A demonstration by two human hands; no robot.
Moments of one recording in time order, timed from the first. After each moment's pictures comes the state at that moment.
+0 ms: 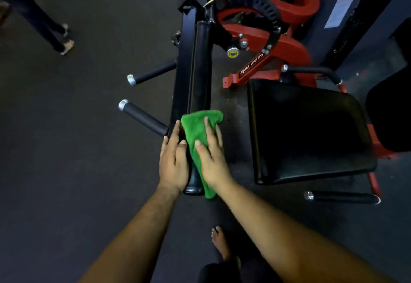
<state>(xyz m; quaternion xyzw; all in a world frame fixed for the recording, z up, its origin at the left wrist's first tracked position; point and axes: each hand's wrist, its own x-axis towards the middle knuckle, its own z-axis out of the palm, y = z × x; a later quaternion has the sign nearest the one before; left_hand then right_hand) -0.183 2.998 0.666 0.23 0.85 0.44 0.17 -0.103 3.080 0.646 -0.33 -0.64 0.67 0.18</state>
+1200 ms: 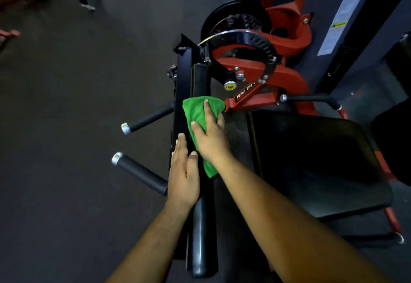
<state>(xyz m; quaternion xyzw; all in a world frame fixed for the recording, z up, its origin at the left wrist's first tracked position) -0.242 3.093 0.686 0.29 0.85 0.40 0.20 -0.238 3.220 0.657 -0.40 -0.71 0.56 0.17</state>
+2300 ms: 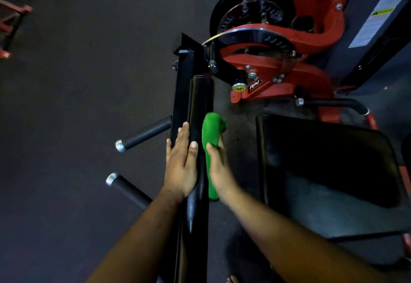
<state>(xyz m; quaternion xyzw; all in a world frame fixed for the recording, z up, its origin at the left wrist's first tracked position) -0.301 3.169 0.683 0.31 0.88 0.31 0.18 -0.237 3.237 0.623 -0.34 -0.51 0.77 0.20</state>
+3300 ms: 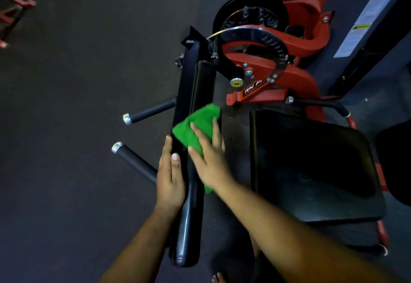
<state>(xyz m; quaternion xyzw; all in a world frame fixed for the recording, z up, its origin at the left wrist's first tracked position) -0.230 3.078 0.681 0.23 0.84 0.48 0.11 -0.189 3.195 0.638 -0.25 -0.81 0.48 0.22</state>
